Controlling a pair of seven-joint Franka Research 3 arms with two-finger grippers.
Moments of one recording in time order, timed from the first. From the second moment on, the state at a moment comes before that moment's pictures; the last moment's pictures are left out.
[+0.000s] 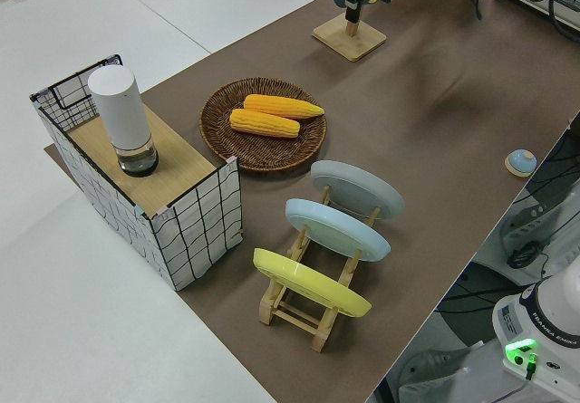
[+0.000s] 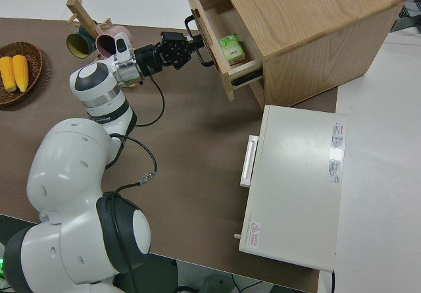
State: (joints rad) left arm 0.03 0.04 -0.06 -1.51 0.00 1.52 0.02; right arm 0.35 0.45 0.12 -1.69 -1.62 1.60 0.54
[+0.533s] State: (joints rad) left arm 0.03 0.04 -0.06 -1.51 0.00 1.52 0.02; right arm 0.49 0.45 0.13 -1.69 -1.55 1.51 0.53
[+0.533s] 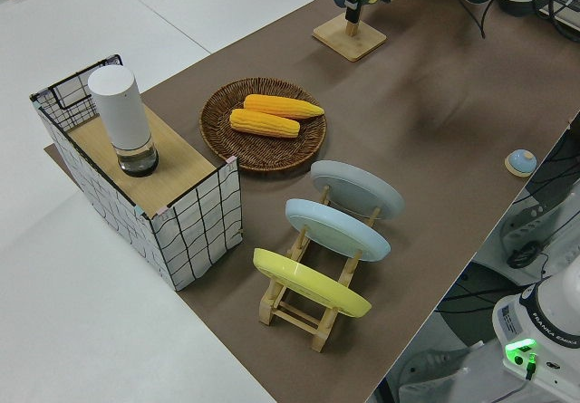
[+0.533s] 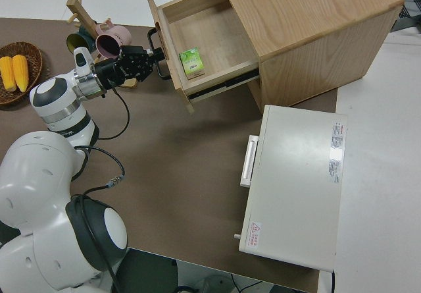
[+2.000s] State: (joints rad) left arm 0.03 0.04 -0.06 -1.51 0.00 1.52 0.02; right arm 0.59 0.47 0.14 -1.67 -1.51 1.51 0.47
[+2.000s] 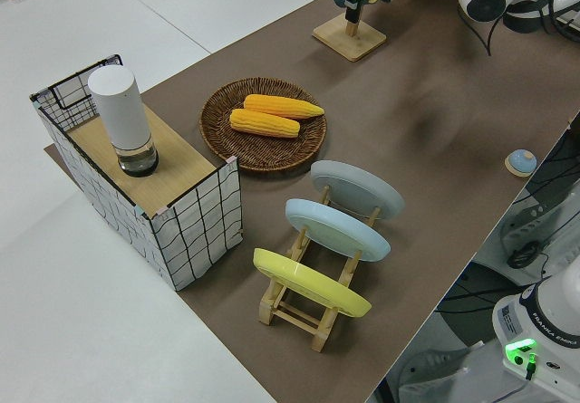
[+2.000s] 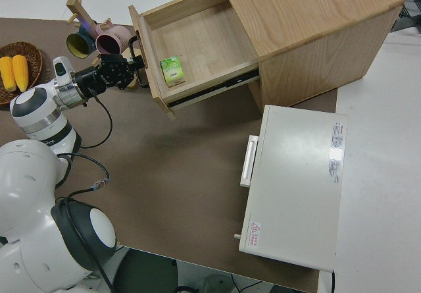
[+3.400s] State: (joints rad) left arm 0.03 0.04 -0.06 -1.51 0.00 1.52 0.02; right arm 0.57 0.38 0.16 -1.40 -0.92 1.49 0.44
